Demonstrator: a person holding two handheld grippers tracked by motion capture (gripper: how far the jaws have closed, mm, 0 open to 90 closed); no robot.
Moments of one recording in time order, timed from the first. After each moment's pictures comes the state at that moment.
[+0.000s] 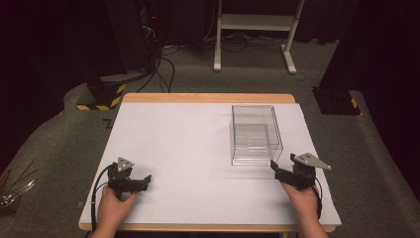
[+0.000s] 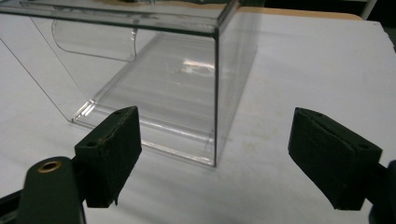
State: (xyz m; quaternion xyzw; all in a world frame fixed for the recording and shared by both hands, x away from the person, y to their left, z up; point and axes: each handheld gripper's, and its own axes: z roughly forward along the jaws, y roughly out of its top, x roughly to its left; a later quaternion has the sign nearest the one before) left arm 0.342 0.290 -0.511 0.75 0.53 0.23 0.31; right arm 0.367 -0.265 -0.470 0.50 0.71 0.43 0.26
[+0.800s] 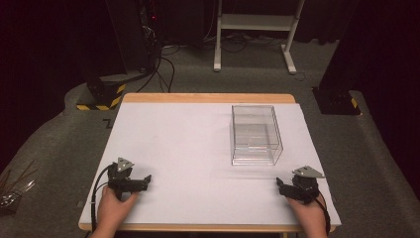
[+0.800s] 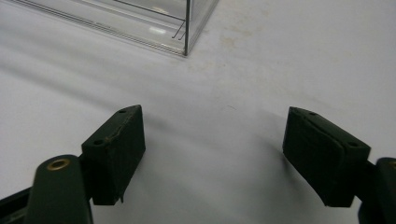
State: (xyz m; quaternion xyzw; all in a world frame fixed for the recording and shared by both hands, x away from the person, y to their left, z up) left arm 0.342 0.290 -0.511 0.75 0.53 0.23 0.31; right arm 0.348 -0.278 -0.502 0.50 0.77 0.31 0.26
